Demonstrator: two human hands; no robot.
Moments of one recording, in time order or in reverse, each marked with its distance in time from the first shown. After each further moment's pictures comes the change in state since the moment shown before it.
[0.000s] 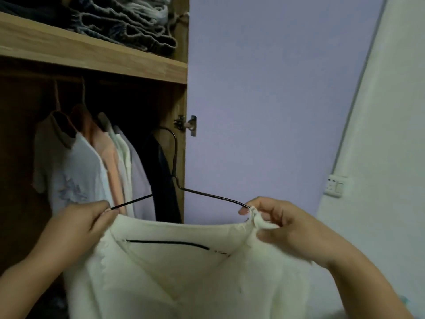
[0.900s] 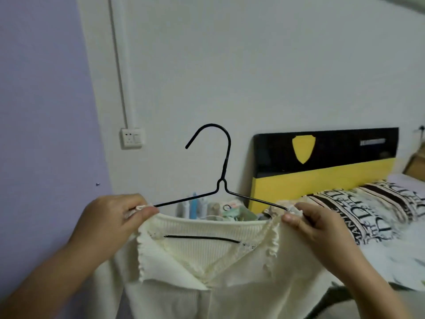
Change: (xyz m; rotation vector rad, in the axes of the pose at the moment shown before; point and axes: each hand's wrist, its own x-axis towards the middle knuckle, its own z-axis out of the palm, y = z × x) left_hand -0.023 0.306 0.098 -0.852 -0.313 0.777; right_hand -0.332 -0.024 0.023 -0.624 1.320 0.663
